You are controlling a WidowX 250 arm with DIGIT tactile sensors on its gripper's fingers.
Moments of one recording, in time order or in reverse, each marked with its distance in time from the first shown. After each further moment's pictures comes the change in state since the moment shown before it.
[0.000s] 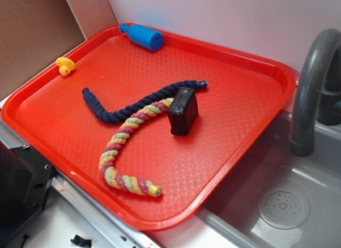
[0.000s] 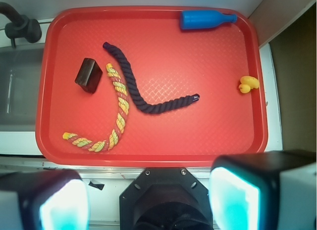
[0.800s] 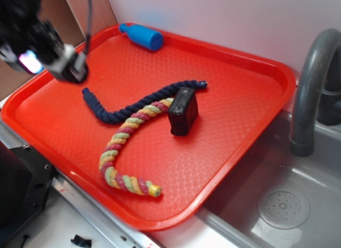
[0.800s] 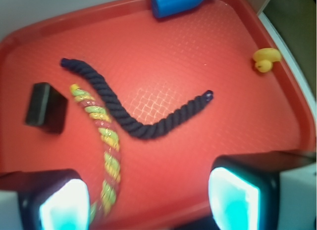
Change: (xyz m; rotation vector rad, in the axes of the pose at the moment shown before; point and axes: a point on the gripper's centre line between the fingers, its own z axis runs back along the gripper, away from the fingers) arm 0.017 -0.016 -0.118 0.056 -0.163 0.253
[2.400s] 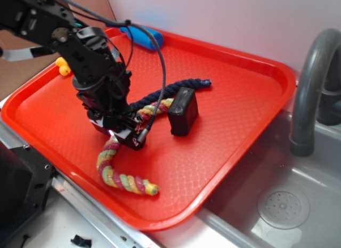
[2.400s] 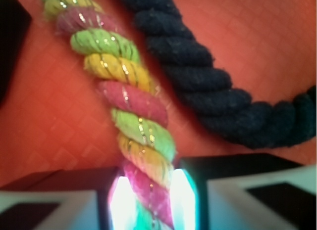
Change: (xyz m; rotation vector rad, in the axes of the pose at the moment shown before) arm -0.015 -0.032 -0.107 0.002 0.229 -0.141
